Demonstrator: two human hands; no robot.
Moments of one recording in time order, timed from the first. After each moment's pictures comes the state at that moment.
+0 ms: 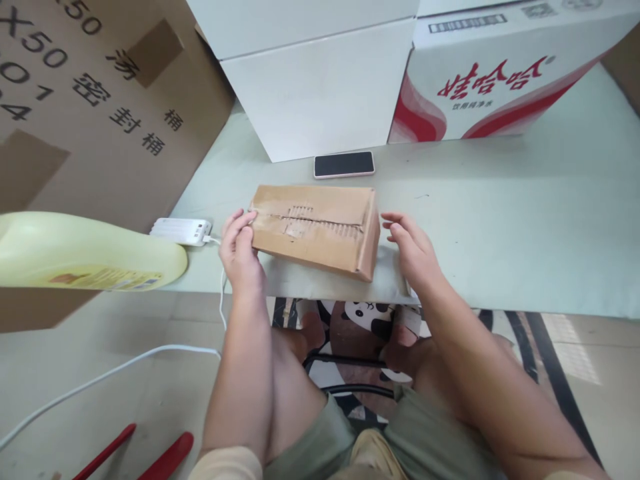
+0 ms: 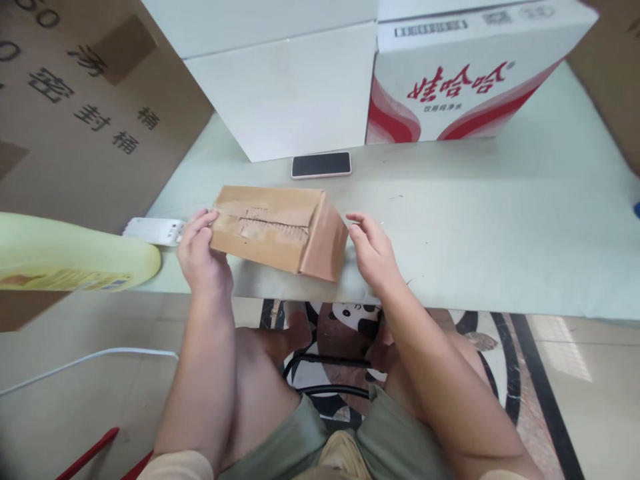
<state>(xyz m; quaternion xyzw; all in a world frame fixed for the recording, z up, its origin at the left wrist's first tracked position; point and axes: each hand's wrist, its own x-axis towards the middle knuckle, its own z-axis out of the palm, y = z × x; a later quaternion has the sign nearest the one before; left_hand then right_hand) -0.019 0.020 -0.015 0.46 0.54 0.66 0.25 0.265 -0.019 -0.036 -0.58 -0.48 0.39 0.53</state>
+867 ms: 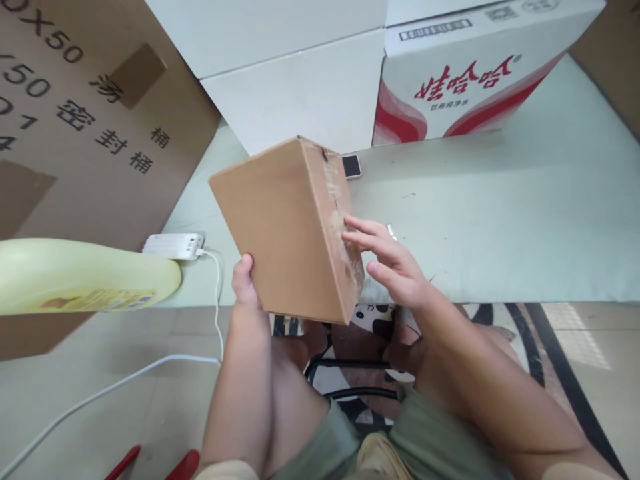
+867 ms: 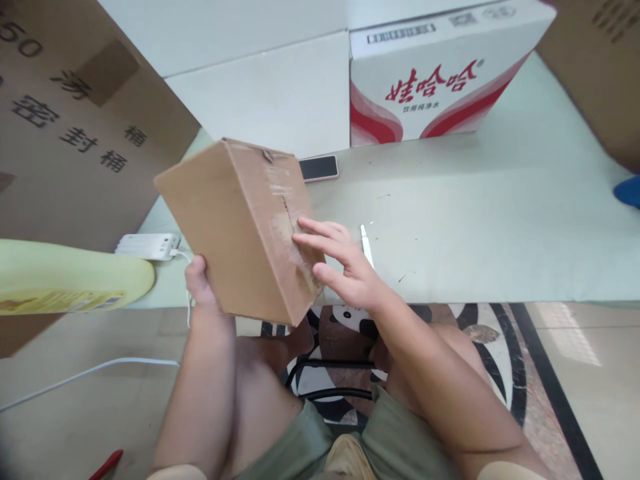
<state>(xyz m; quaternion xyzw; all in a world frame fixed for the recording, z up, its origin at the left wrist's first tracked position) 0.000 -0.009 -0.013 0.37 0.47 0.59 0.53 0.262 -0.039 -0.001 -0.35 -0.70 0.35 0.51</state>
